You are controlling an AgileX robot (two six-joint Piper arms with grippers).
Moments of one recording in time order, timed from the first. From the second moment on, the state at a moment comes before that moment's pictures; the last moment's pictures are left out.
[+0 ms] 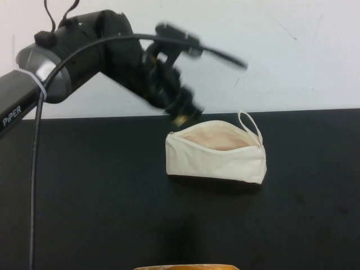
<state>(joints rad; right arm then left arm) -0.07 -0.01 0.03 -0.02 0.42 -0.06 -0.42 1.94 -1.80 -0.34 0.91 0.51</state>
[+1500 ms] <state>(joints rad) -0.07 -0.01 0.03 -0.02 0.42 -0.06 -0.44 1.48 -1.81 -0.26 0.93 0.64</state>
